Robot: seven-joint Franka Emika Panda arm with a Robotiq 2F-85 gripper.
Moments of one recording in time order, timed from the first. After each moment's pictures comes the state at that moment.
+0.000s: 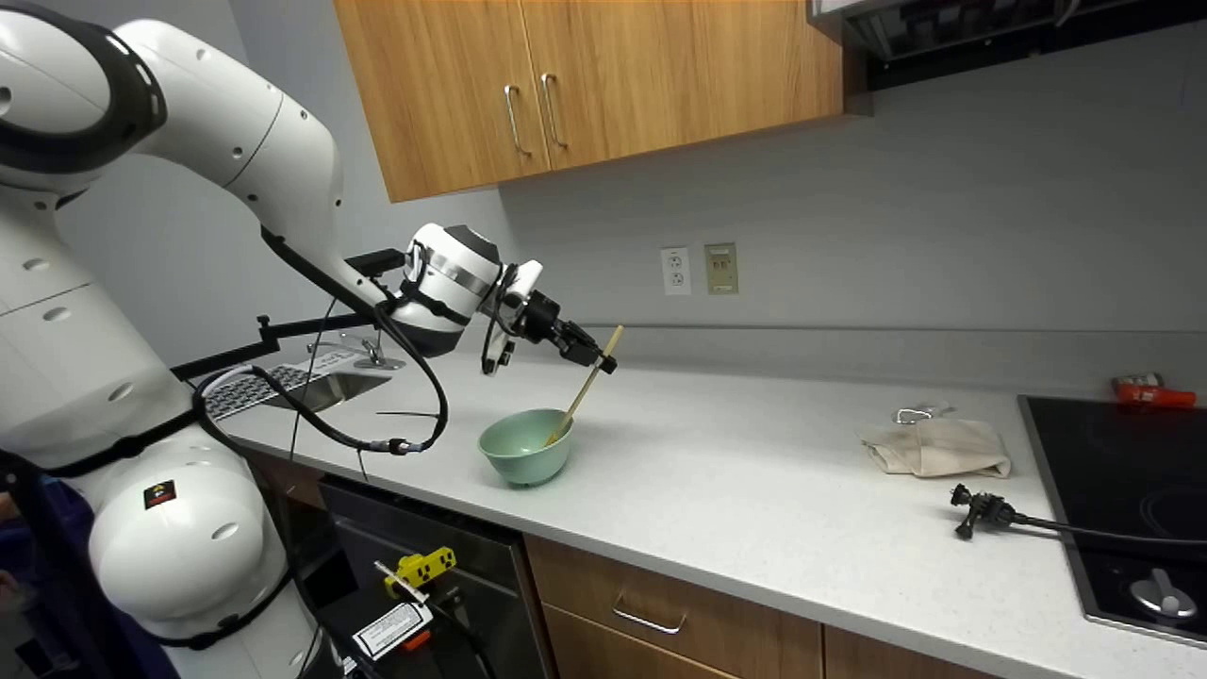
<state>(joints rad) 0.11 -0.21 0.22 -2.49 -1.18 2.54 1.82</state>
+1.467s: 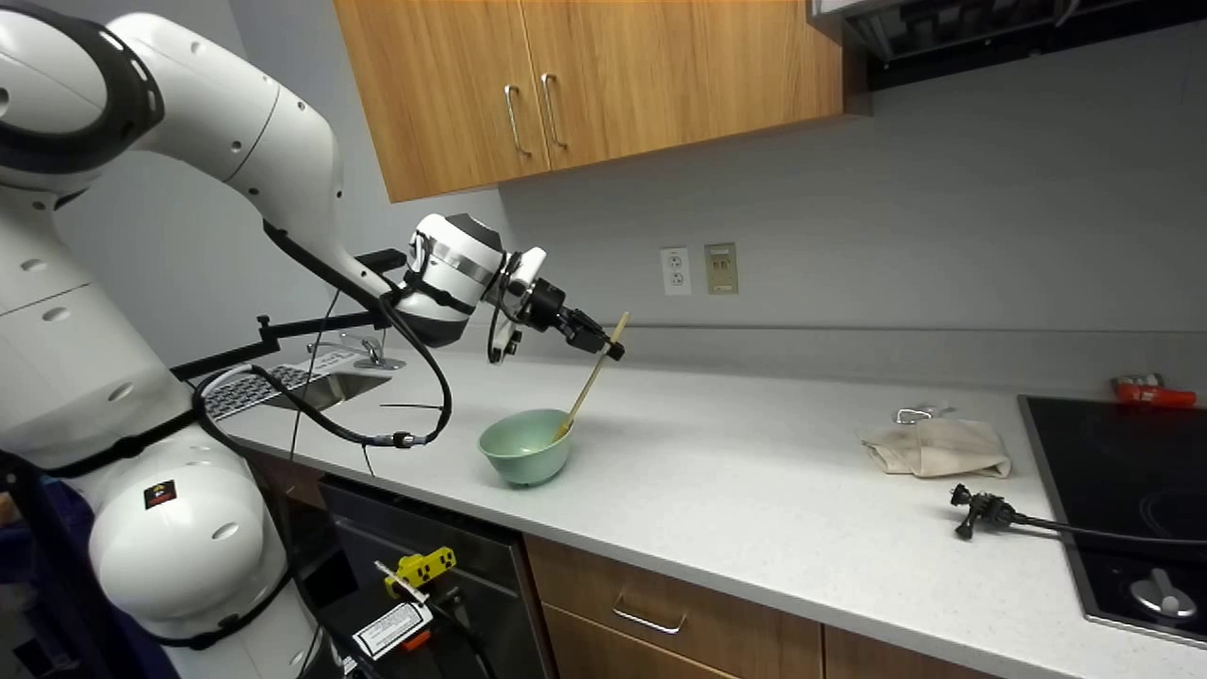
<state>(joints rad) 0.11 -0.21 0.20 -2.45 -1.19 2.51 1.82</state>
